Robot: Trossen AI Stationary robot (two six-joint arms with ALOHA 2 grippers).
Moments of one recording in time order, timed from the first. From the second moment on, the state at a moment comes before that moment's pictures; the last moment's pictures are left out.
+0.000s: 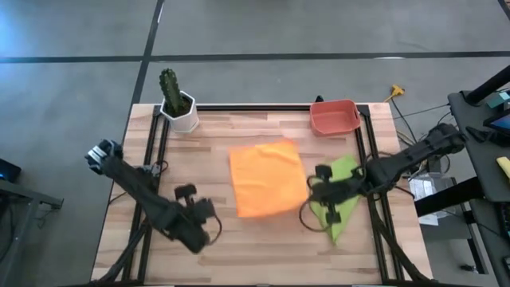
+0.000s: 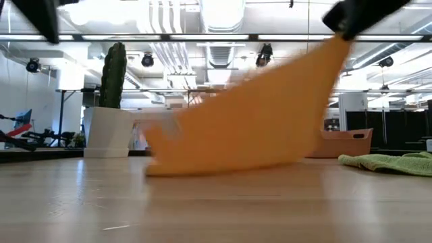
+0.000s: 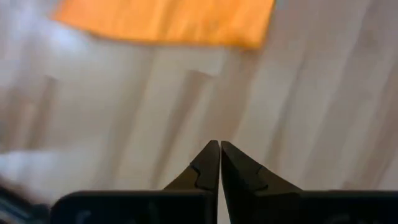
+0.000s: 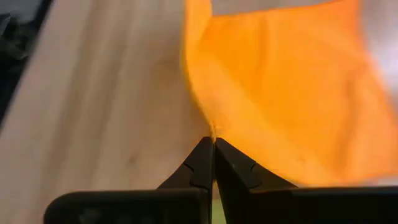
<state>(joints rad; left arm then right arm) -0.70 1.59 1.38 -1.27 -0.38 -1.01 0.45 1.17 0.91 -0.65 0.20 0.26</state>
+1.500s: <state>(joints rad) -0.58 2.10 1.51 -0.34 -0.21 -0.36 0.57 1.26 0.81 -0.46 0.41 0.55</state>
